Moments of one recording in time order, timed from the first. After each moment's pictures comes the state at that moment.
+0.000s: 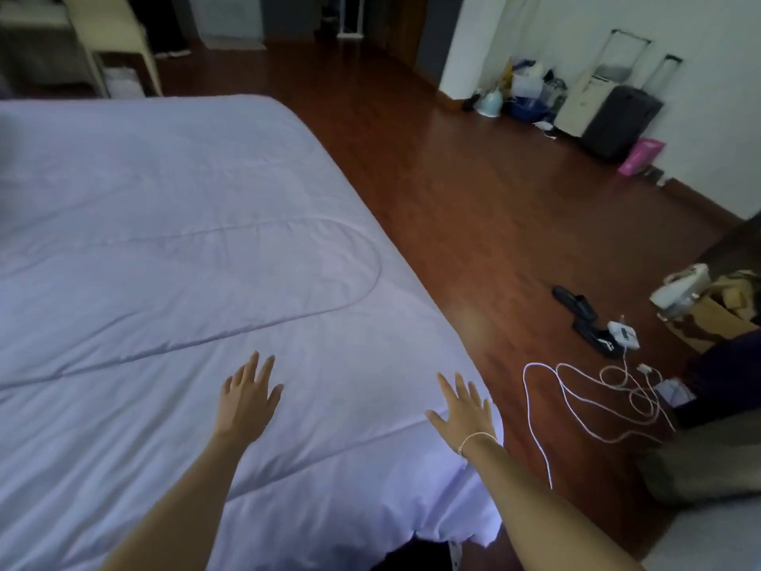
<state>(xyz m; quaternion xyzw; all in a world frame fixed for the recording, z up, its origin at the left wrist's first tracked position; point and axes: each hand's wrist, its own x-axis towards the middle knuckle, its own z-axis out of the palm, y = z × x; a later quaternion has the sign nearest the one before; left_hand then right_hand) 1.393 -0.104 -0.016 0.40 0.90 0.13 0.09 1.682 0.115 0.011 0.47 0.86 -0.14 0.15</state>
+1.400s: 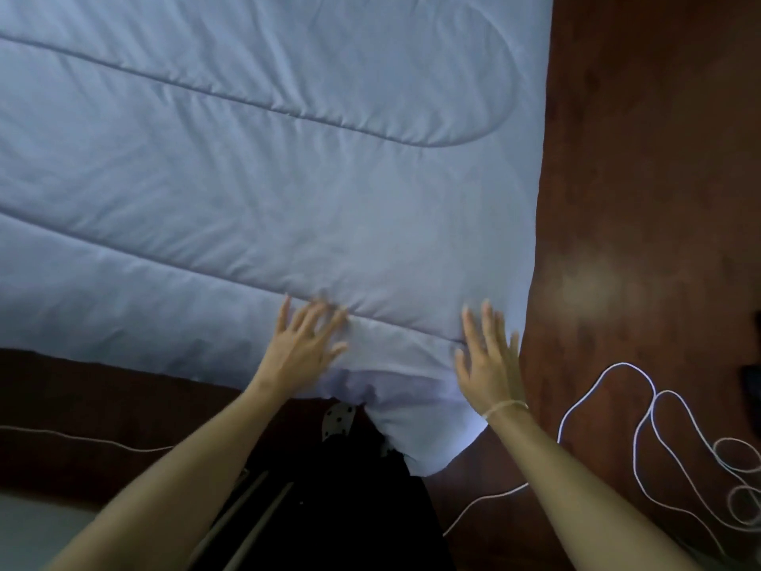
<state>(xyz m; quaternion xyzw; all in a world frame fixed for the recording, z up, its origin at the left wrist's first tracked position) 1.661 -0.019 -0.138 0.34 0.94 0.05 0.03 1.770 0.275 -0.130 0.12 0.98 -0.09 0.10</state>
